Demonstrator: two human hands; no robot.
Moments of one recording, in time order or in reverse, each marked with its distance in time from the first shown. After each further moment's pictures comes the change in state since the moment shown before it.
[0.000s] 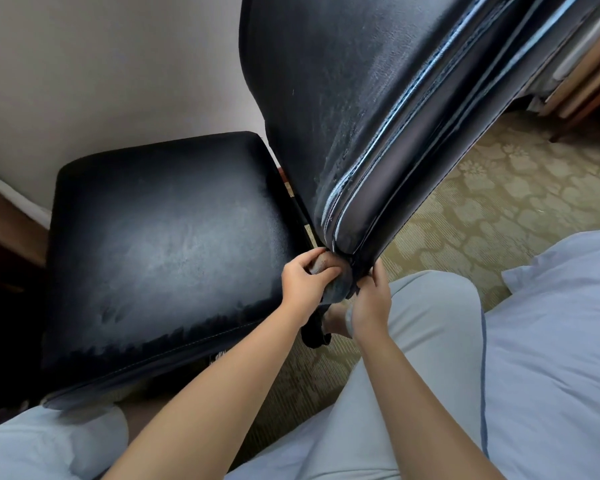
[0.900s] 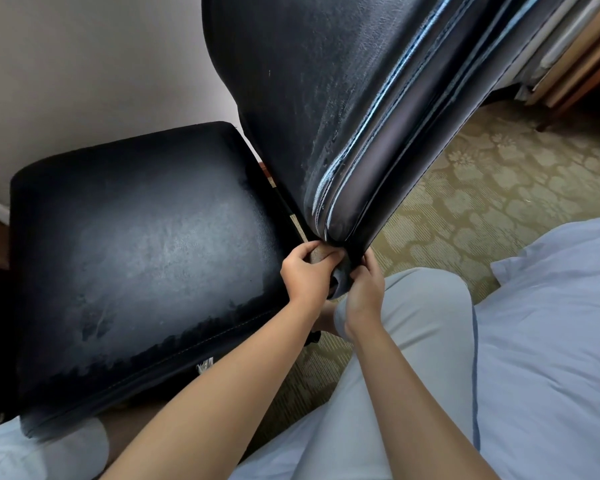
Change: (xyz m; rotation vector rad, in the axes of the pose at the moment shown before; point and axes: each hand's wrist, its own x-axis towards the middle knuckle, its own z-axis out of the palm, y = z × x) left_hand 0.017 0.000 0.038 -0.142 0.168 -0.096; right_hand 0.024 -0.003 0.001 0.160 0.003 0.019
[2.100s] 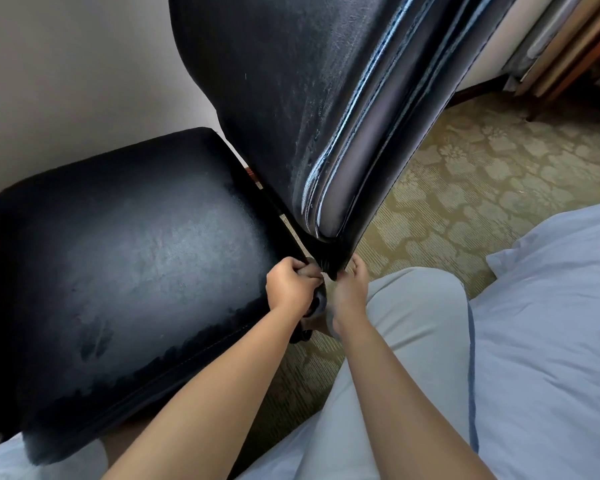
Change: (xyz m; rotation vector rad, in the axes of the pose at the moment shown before) left_hand 0.009 -0.002 -0.016 0.606 -0.038 0.009; right_hand 0.016 0.012 0.007 -0.078 0.117 0.254
